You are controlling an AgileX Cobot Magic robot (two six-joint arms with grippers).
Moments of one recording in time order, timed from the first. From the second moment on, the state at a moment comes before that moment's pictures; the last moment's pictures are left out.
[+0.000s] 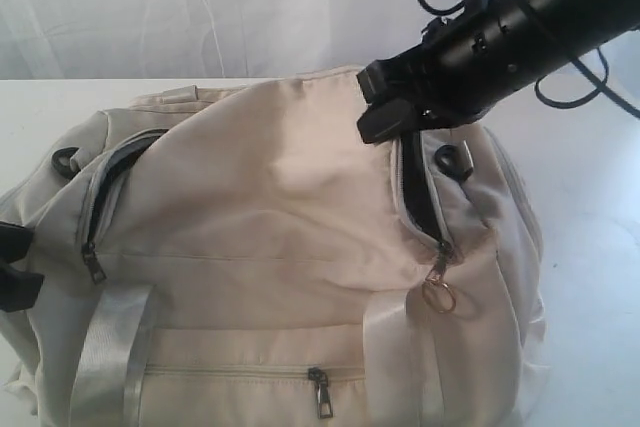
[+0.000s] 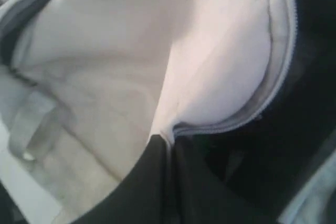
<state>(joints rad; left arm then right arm) -0.35 0.85 -0.57 0.18 0.57 -0.16 0.18 1.52 -1.25 0.70 0.94 -0.55</state>
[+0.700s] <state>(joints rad) -0.35 0.84 -0.57 0.18 0.57 -0.16 0.38 0.96 -0.77 0.70 1.18 -0.59</state>
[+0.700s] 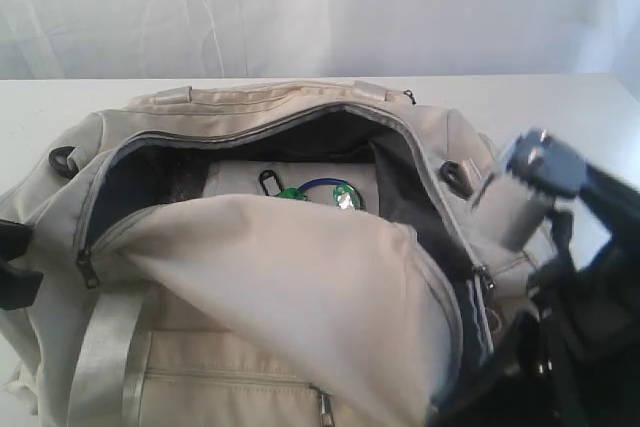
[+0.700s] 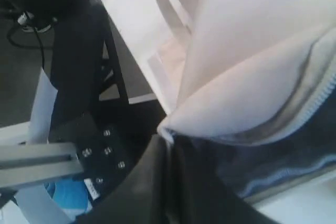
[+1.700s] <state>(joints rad) -0.35 0.84 -0.57 0.18 0.57 -0.16 0.39 1.00 -0.69 0.64 0.87 -0.56</state>
